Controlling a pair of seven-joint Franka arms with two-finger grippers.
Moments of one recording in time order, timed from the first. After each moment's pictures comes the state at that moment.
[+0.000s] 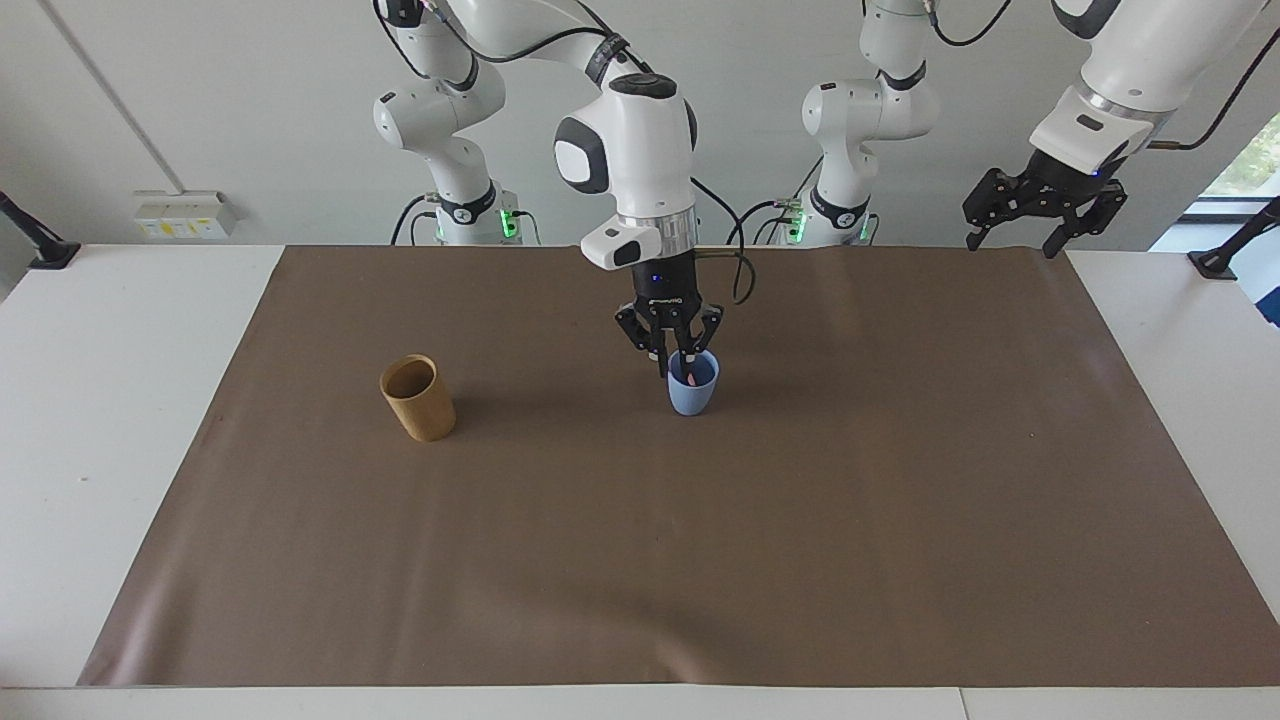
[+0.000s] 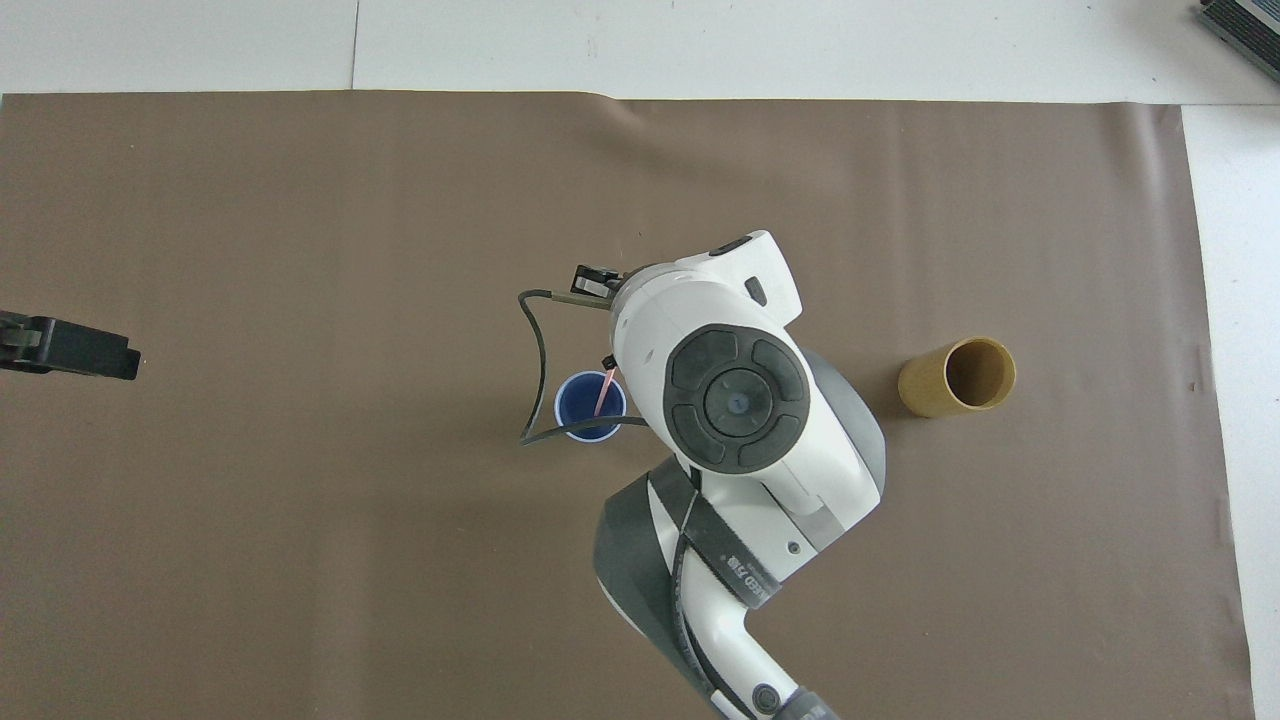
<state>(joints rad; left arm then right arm) -0.05 -0.07 -0.01 -1.58 -0.03 1.50 0.11 0.67 0.26 -0.06 -1.67 -0.15 2.33 0.97</state>
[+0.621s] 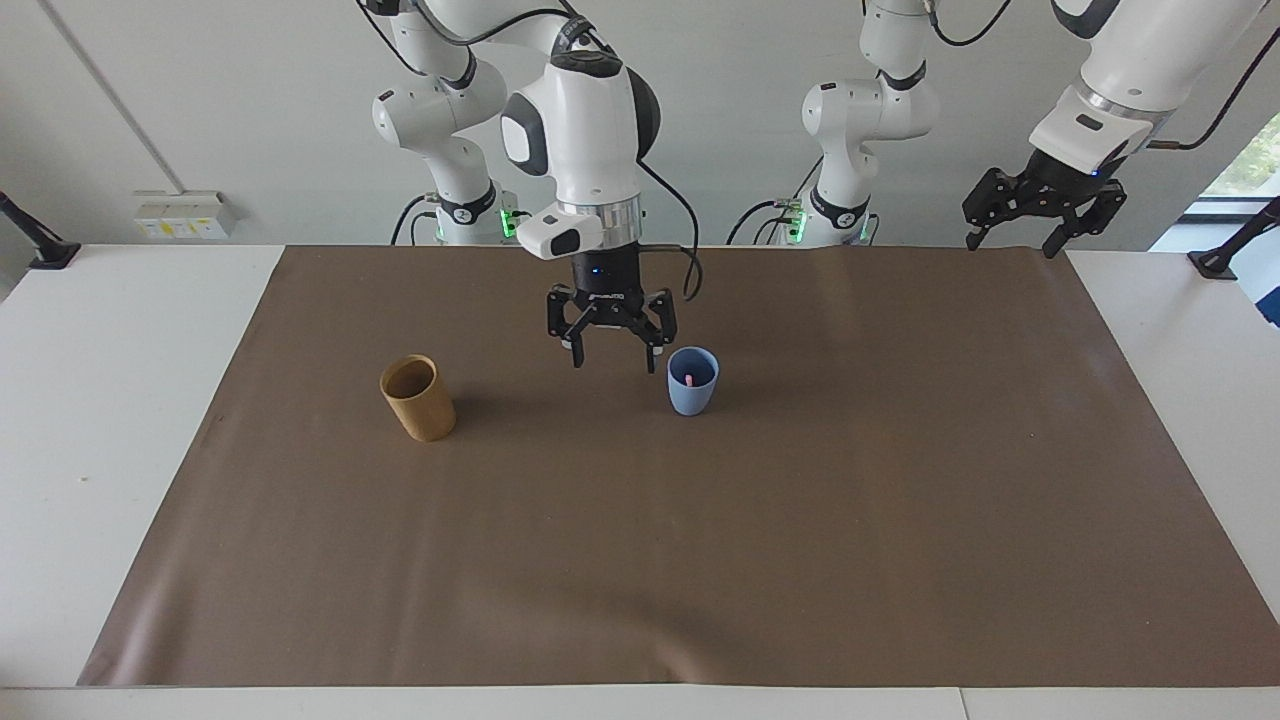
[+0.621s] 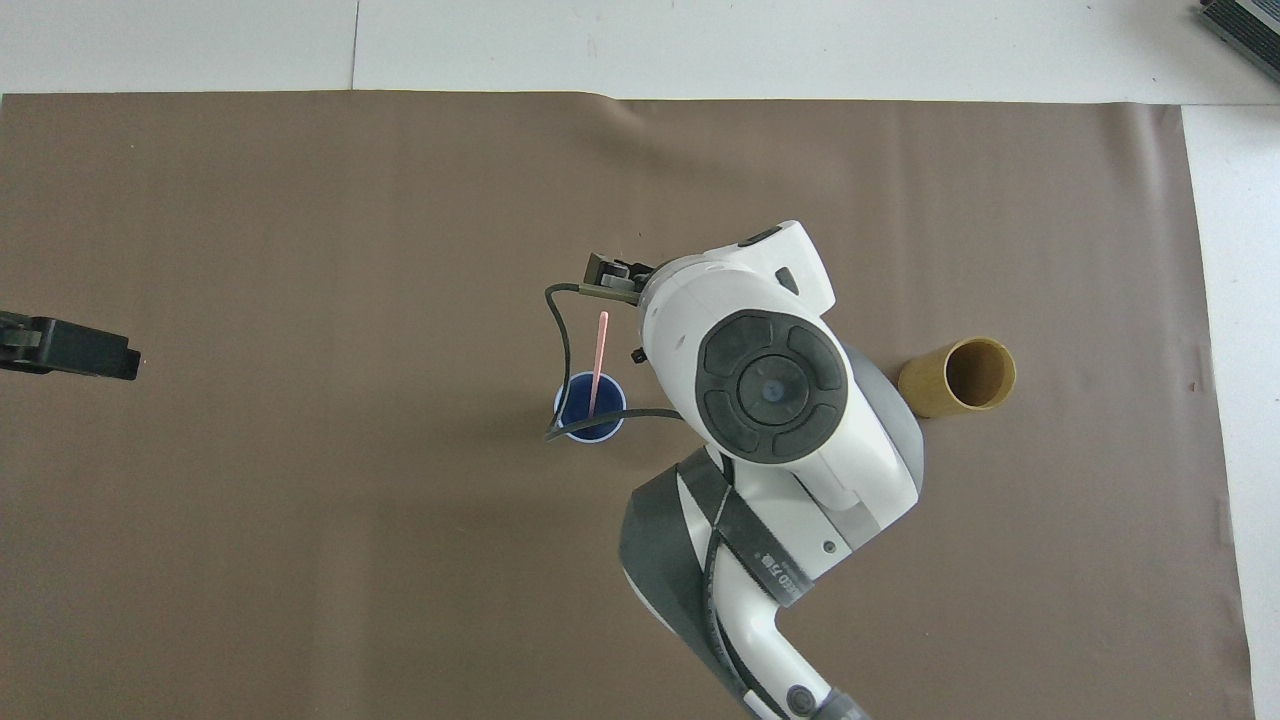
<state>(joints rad) -0.05 -0.07 -0.02 -1.58 -0.03 1.50 0.11 0.55 0.16 -0.09 -1.67 -0.17 2.21 0.75</state>
